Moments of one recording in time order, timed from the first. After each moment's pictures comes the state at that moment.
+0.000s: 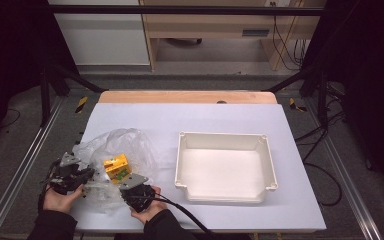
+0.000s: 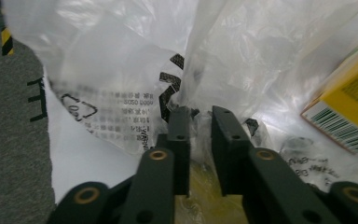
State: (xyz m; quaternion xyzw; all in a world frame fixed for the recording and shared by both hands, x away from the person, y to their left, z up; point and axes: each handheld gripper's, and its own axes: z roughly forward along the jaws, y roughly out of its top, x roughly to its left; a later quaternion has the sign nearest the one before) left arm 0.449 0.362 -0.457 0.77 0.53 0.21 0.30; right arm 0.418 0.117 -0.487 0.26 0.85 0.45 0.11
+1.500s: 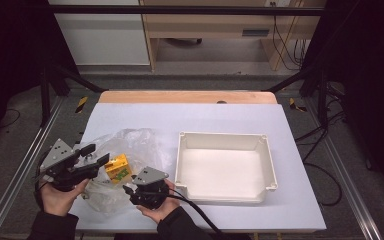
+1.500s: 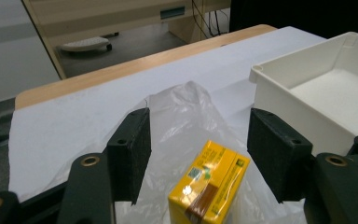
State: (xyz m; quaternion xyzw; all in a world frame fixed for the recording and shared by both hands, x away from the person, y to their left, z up) left arm 0.416 0.305 -0.355 0.74 0.39 0.27 0.48; right arm 0.407 0.069 -0.435 0.25 0.81 0.52 0.12
